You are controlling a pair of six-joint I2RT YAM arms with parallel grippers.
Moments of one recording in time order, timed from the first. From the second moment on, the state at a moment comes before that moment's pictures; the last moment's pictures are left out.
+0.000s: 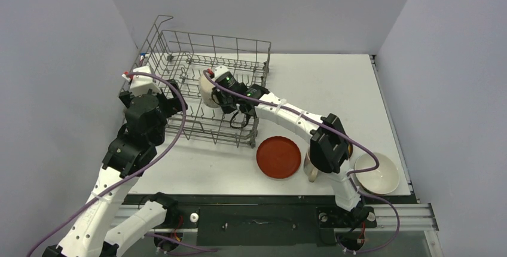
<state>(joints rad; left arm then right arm) -0.44 0.82 1.10 -0.52 -0.61 -0.29 0.90 2.10 1.94 -0.56 0.22 0.21</state>
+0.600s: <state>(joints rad) -0.43 0.83 1.09 -0.52 -0.62 -0.31 0.87 1.90 1.74 -0.57 0.00 0.07</state>
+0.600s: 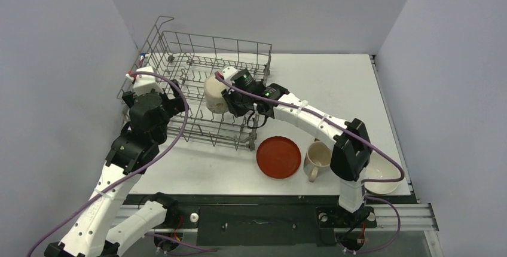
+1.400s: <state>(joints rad) -0.43 0.83 1.08 -0.52 -0.60 -0.31 0.84 1.85 1.66 -0.65 -0.09 -0.03</state>
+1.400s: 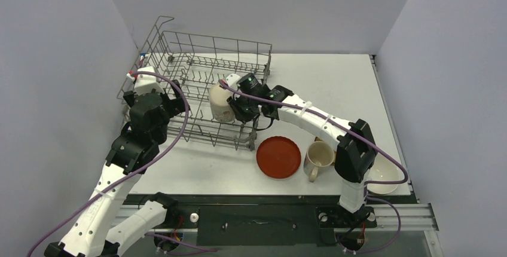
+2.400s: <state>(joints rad) -0.43 0.84 1.08 -0.52 -0.57 -0.31 0.85 1.85 1.57 -0.59 -0.06 -0.01</state>
